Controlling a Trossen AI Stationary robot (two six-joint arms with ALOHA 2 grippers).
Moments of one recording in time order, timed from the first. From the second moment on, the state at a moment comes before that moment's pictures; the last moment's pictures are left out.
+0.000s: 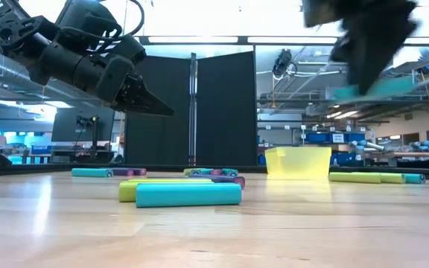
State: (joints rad) left arm 0.01 1.30 0.35 0.61 -0.24 0.00; right arm 0.40 1.59 1.21 -0.97 0.11 0.59
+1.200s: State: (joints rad) left arm 0.01 1.30 0.36 0.61 -0.25 -0.03; right arm 0.86 1.58 0.83 -0.79 0.07 0.65
